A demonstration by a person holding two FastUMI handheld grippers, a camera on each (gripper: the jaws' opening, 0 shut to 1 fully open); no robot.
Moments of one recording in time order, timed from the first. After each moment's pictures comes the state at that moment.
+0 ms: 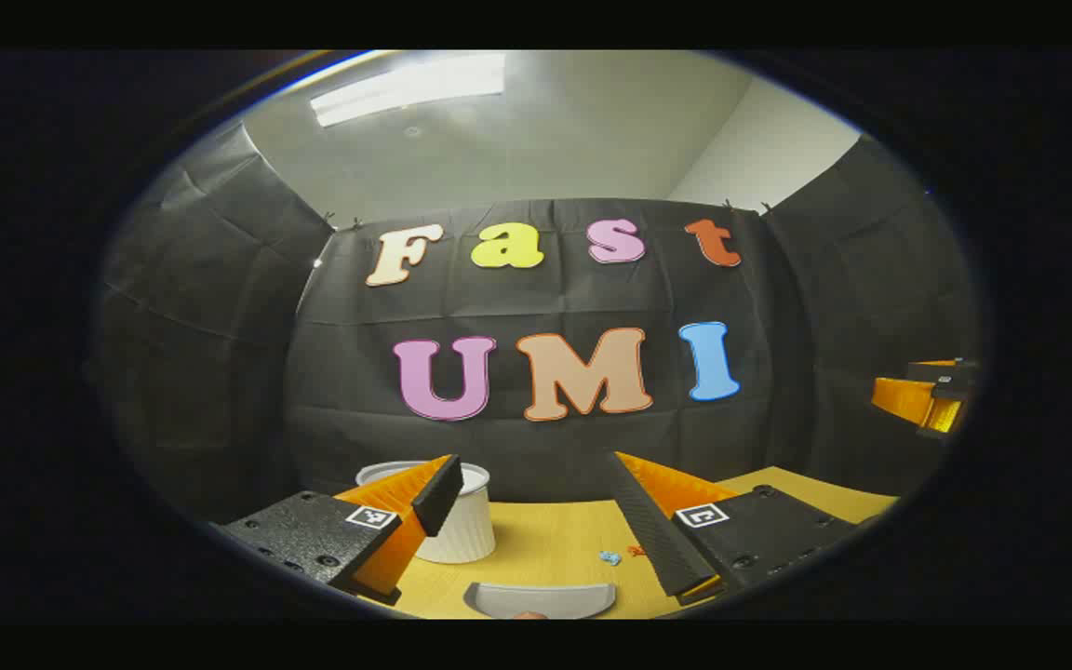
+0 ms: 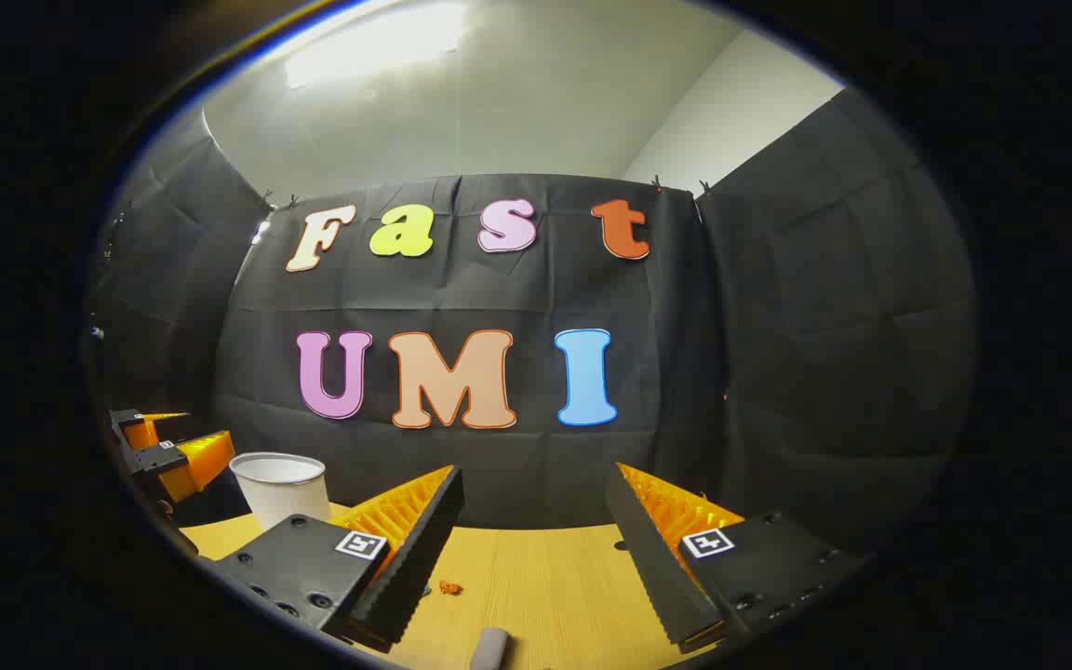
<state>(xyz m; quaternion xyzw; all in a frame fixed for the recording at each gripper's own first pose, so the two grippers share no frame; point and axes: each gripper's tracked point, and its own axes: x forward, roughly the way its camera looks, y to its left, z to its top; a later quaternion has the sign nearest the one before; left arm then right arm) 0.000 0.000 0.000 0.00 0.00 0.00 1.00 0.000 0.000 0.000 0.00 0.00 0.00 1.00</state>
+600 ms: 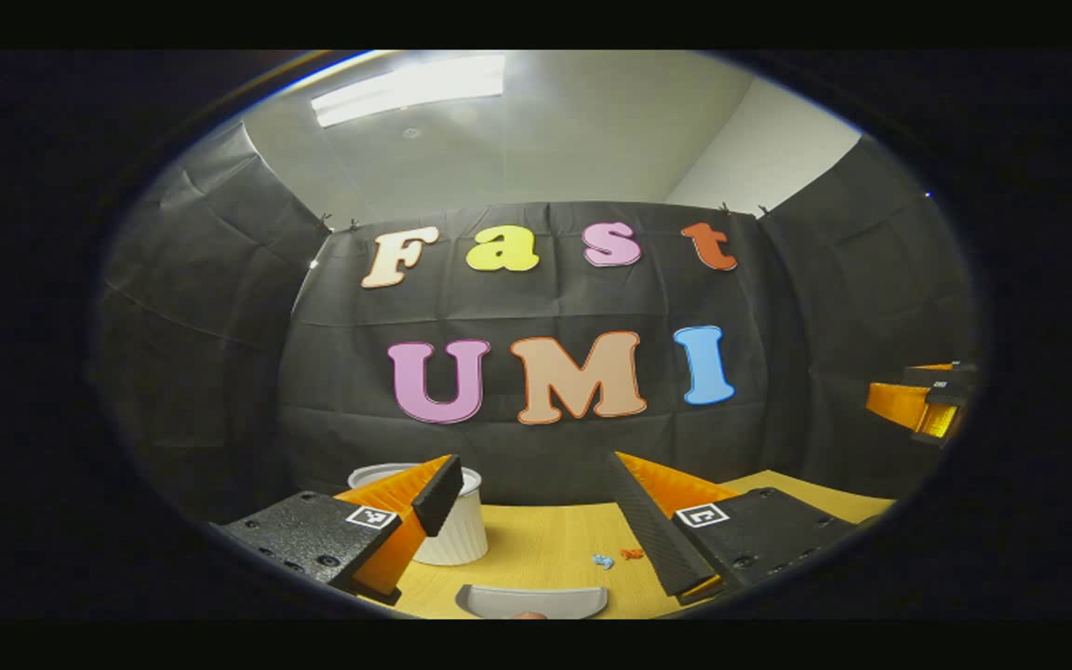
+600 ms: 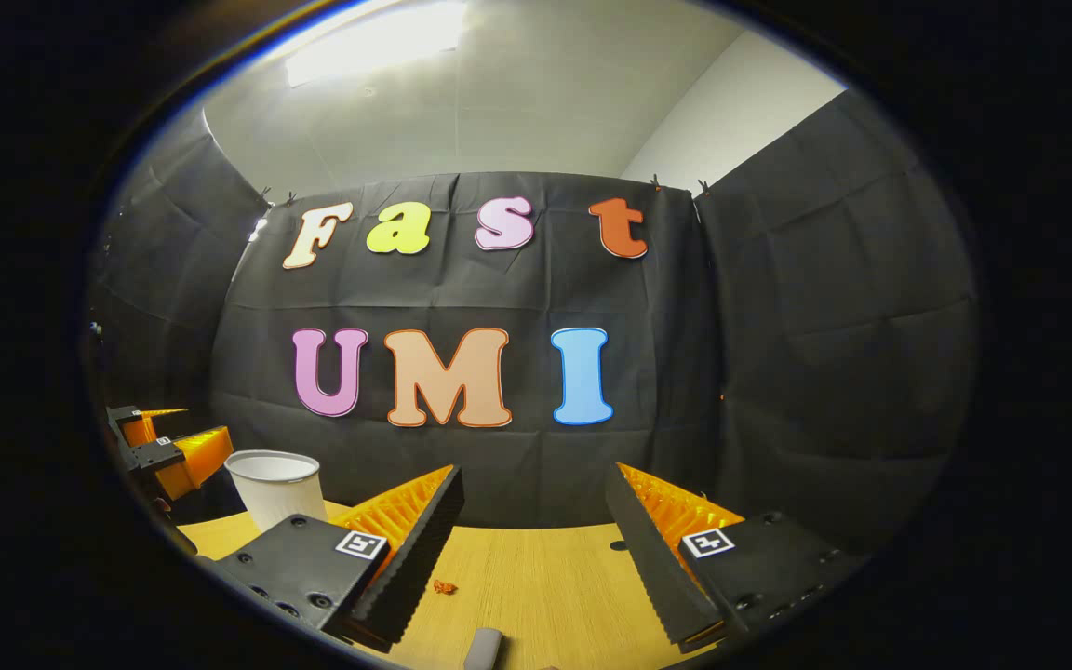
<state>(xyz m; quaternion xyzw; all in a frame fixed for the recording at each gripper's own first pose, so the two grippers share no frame) 0.004 -0.008 0.002 0.00 0.00 -0.01 1.00 0.003 -0.007 0.001 0.00 0.00 -0.01 1.00</state>
